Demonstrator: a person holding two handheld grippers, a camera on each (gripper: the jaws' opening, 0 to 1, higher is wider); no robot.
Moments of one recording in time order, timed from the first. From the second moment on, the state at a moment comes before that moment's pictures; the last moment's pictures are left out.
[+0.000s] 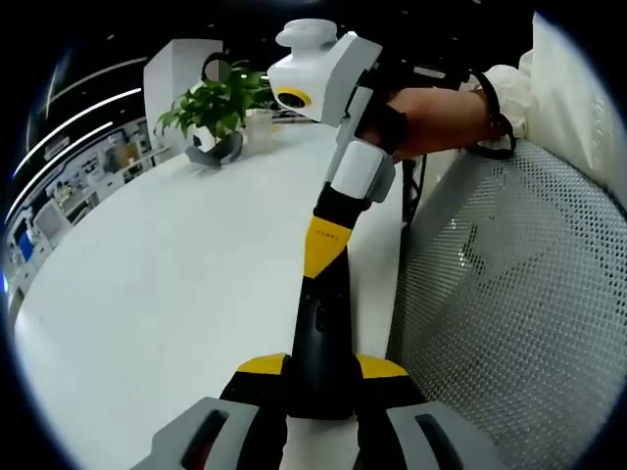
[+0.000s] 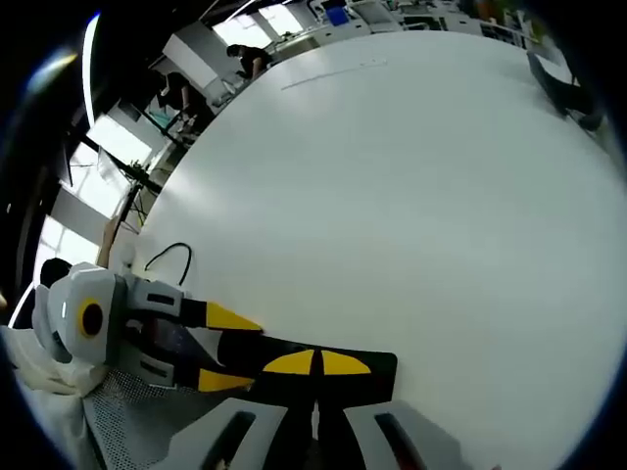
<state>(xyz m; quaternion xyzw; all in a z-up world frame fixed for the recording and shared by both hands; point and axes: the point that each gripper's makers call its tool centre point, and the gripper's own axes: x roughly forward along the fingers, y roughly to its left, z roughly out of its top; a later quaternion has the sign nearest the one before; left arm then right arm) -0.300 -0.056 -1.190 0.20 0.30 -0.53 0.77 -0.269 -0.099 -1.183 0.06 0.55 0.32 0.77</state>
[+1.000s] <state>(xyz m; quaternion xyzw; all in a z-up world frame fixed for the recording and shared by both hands) -0.301 -0.056 -1.190 0.21 0.30 -0.53 0.77 -0.284 -0.090 -1.180 0.07 0.58 0.34 0.74</state>
